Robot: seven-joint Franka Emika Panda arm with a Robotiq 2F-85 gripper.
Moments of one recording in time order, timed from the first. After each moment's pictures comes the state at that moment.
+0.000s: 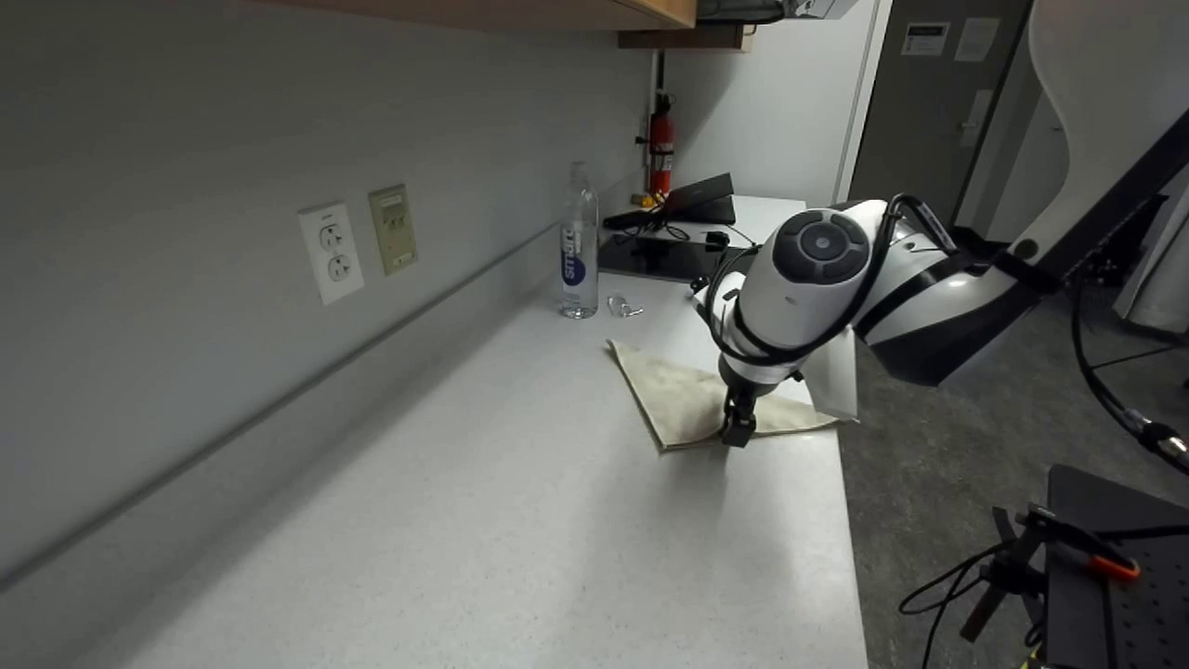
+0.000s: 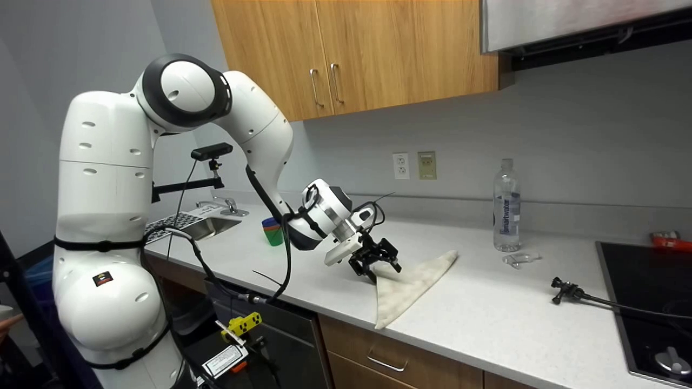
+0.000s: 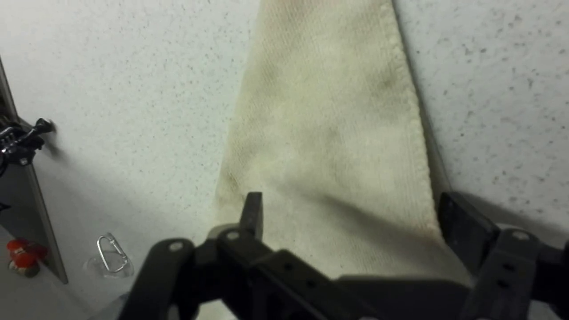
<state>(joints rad) 0.23 0.37 -0.14 -2.26 -1.20 2.67 0.68</state>
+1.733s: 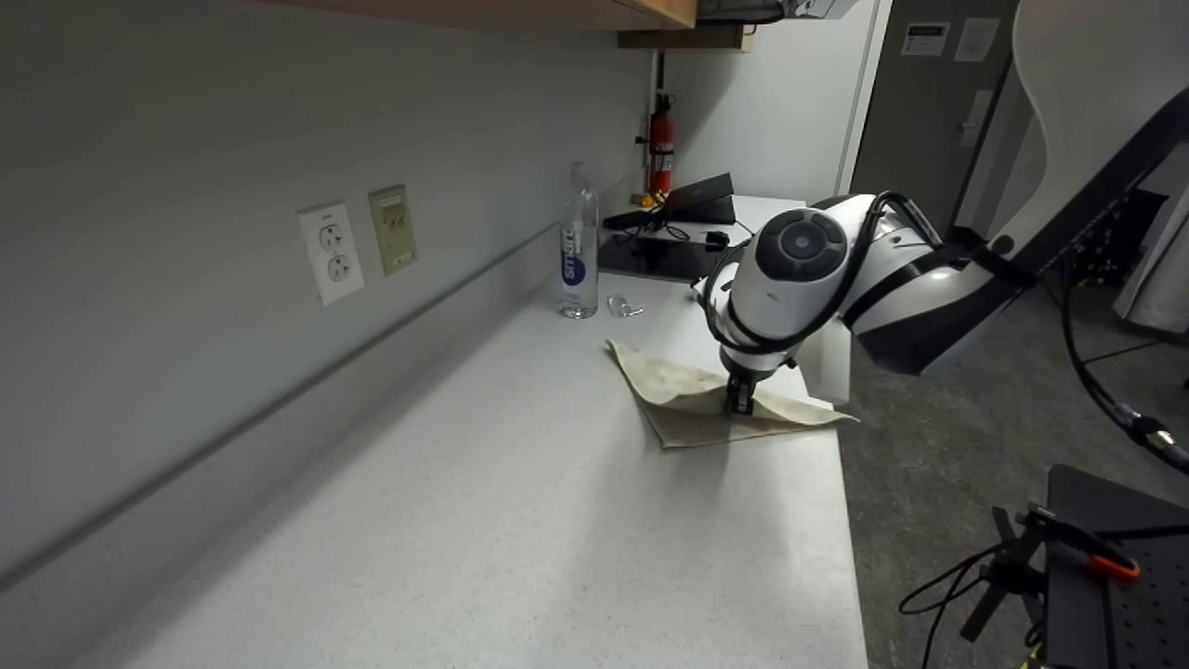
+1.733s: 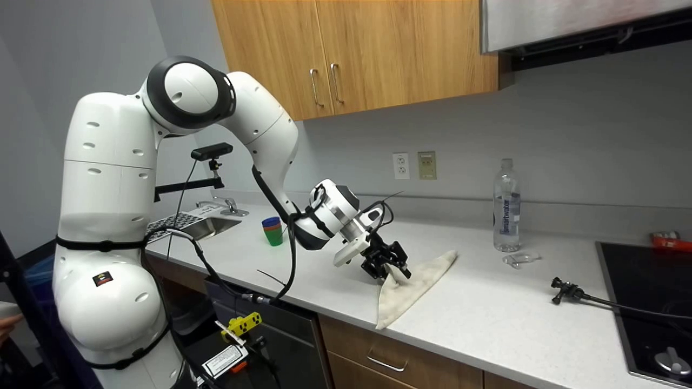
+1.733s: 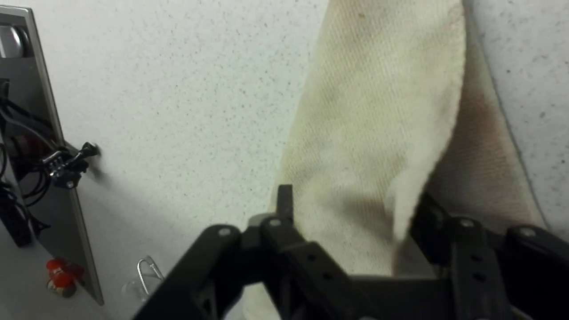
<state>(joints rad) 0.23 0.39 -0.17 -2.22 -1.20 2.61 0.68</state>
